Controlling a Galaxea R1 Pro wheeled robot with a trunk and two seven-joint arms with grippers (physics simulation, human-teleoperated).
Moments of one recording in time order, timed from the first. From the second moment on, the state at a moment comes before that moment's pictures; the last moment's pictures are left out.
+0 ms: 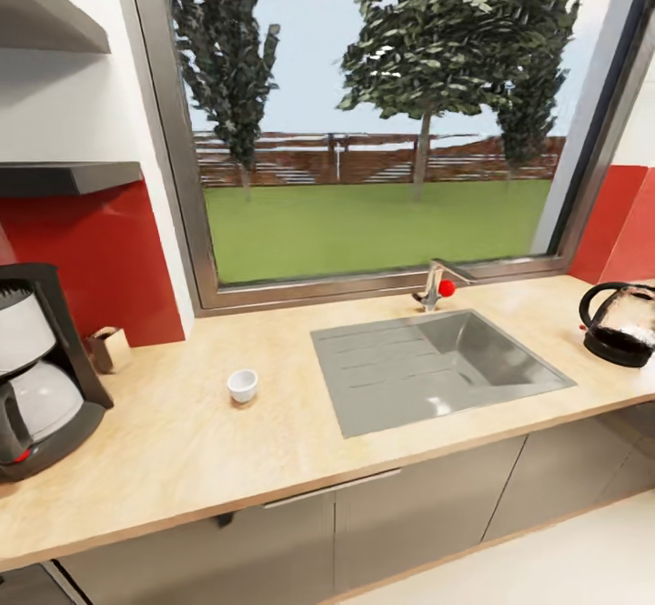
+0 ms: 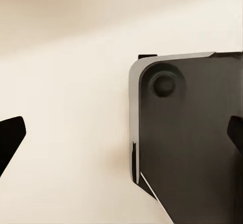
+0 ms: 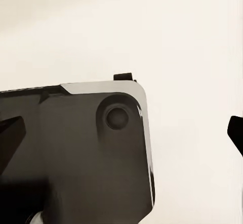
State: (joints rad) left arm 0.15 0.10 0.18 -0.30 -0.14 -0.21 -0.09; right arm -0.09 -0.05 -0.24 -0.08 0.10 -0.15 0.07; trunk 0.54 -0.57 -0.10
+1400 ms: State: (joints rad) left arm 0.15 0.10 0.19 -0.30 -0.14 -0.21 -0.09; right arm -0.09 -0.05 -0.23 -0.08 0.10 -0.15 0.07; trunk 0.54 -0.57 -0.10
